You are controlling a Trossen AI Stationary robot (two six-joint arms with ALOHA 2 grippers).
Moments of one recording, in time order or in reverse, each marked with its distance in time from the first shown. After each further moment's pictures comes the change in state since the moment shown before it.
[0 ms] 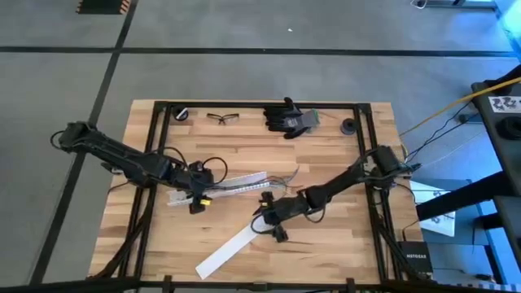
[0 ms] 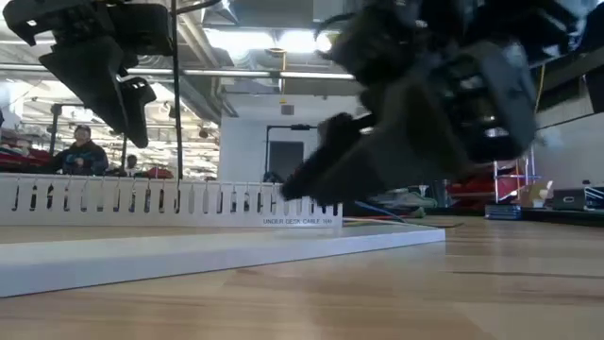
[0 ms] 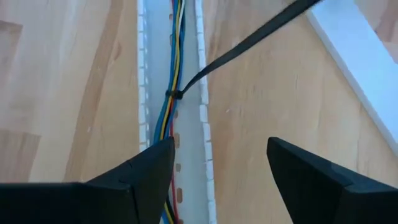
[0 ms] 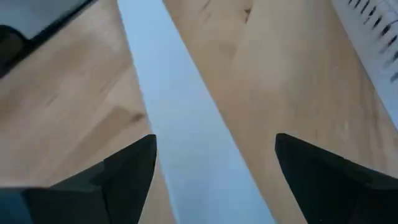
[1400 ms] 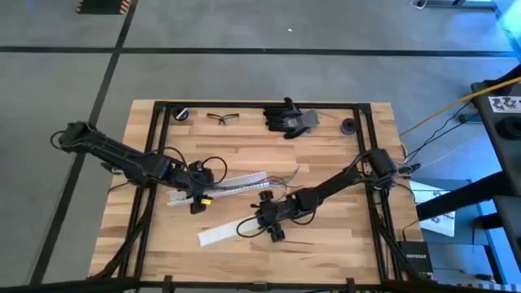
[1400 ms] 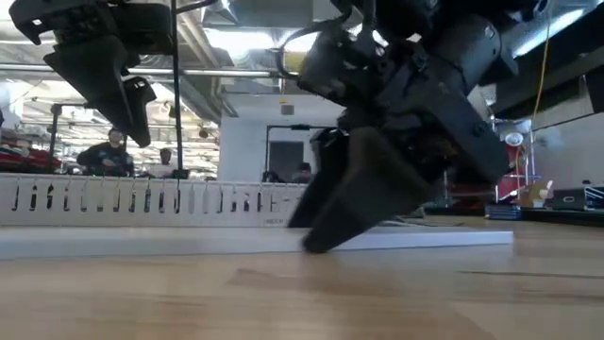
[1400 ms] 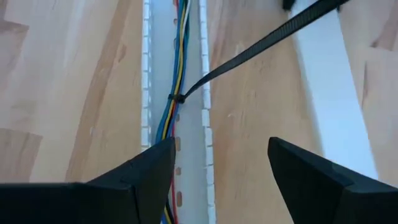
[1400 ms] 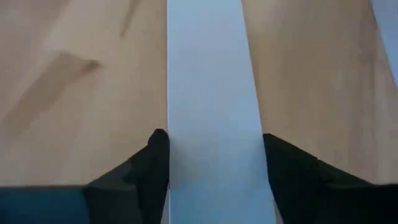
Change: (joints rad) left arm -0.001 0.000 -0.001 0.002 -0.012 -0.026; right arm -0.008 0.003 0.153 -0.475 0.098 0.065
